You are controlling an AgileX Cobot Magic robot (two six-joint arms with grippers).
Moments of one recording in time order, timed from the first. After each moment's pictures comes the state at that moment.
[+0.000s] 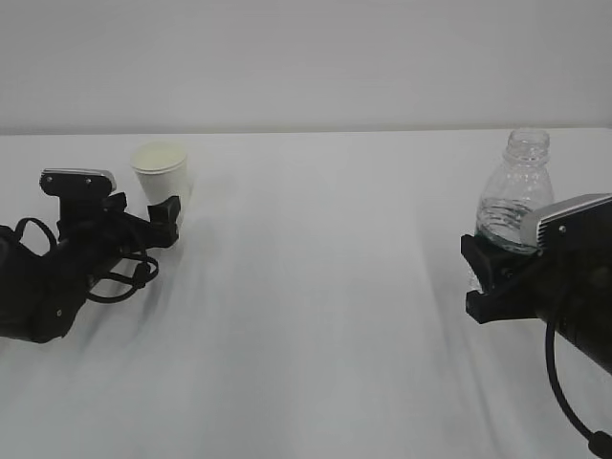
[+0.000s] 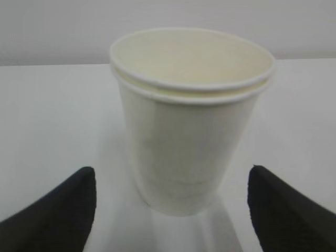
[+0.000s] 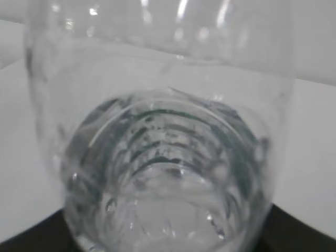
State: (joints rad) left arm -0.20 2.33 -0.92 -0.02 -1.14 -0.09; right arm 0.29 1.78 -0.31 -0.03 -1.12 -0.12
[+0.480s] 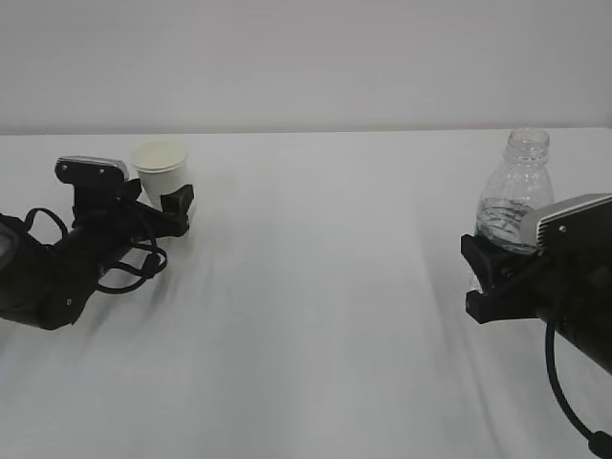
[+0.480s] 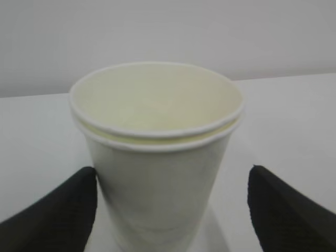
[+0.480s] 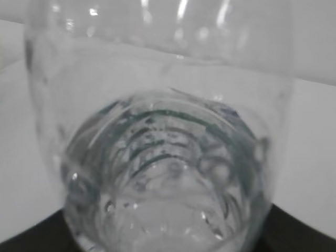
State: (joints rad) left arm -0.19 2.35 -1.00 0.05 -1.14 -0.09; right arm 0.29 1.78 -0.31 -0.03 -1.12 -0.12
